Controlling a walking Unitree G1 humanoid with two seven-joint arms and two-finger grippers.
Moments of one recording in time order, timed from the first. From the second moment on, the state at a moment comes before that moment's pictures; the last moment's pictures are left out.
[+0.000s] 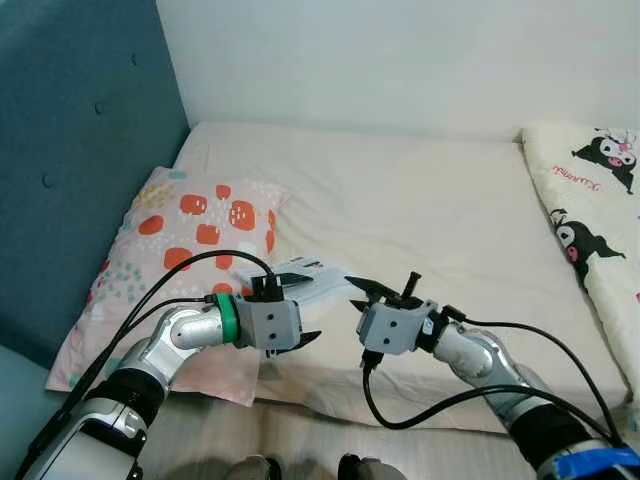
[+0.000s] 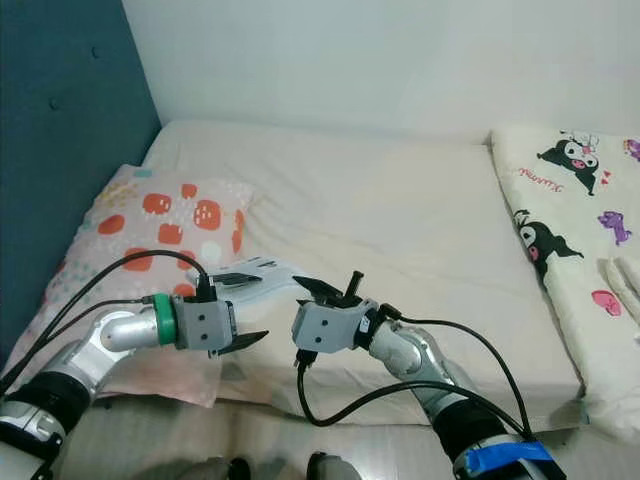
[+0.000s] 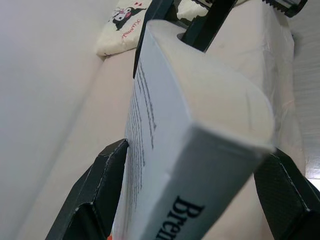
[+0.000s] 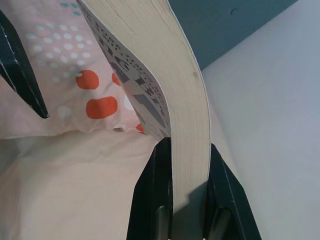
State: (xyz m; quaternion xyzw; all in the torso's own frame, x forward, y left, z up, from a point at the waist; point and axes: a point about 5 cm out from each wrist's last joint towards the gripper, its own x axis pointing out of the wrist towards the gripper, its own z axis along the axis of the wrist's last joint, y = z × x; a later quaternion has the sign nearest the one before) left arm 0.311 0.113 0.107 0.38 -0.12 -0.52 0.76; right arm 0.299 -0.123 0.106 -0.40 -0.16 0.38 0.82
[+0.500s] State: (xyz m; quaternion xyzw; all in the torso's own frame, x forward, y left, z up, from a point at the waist) left arm 0.313 0.117 0.111 0.38 -0.13 -0.50 0.77; right arm 0.299 -0.122 0.105 -0.40 -0.16 0.38 0.82
